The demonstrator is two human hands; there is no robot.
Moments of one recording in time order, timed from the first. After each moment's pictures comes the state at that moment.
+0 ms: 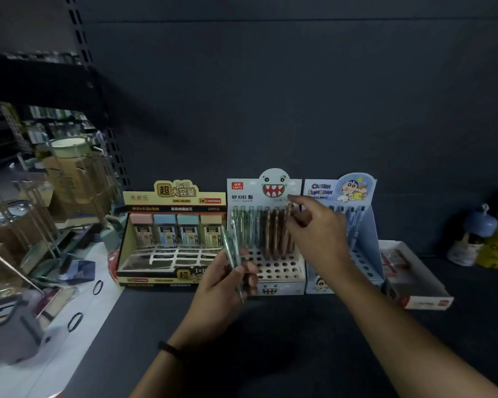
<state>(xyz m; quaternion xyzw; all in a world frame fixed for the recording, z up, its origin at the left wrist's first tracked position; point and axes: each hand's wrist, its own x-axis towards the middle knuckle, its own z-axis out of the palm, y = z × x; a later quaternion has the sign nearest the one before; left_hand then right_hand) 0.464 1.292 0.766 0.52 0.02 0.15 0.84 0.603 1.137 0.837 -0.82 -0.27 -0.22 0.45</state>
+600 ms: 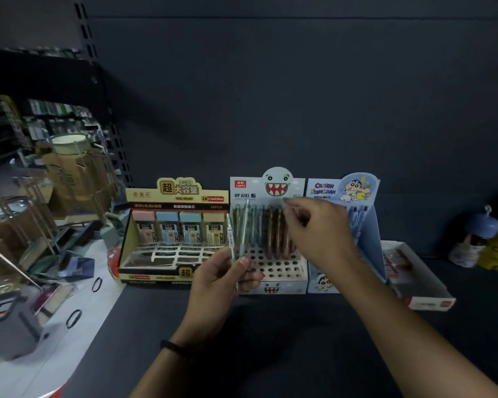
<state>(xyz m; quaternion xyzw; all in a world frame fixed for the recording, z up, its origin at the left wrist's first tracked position) 0.463 1.293 0.766 0.56 0.06 0.23 0.80 0.596 1.135 0.852 -0.84 -0.31 -0.22 0.39</state>
